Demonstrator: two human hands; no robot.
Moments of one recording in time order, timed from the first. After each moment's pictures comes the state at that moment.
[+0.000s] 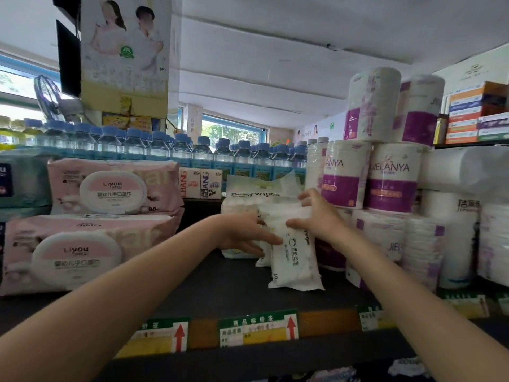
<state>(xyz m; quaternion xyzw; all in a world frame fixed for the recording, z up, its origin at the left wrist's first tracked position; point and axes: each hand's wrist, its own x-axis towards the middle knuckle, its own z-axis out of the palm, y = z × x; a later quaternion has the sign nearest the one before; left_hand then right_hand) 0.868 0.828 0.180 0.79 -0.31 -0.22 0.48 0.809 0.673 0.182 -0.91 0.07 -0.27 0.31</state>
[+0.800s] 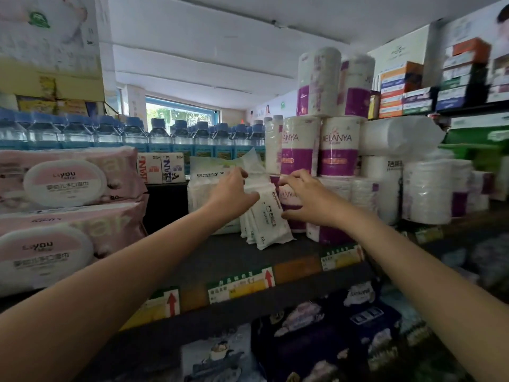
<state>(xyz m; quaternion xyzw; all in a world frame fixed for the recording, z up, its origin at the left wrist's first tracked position) 0.831 0.816 0.178 0.83 -0.38 0.14 0.38 0.732 0.687 0.182 -0.97 0.11 -0.21 0.03</state>
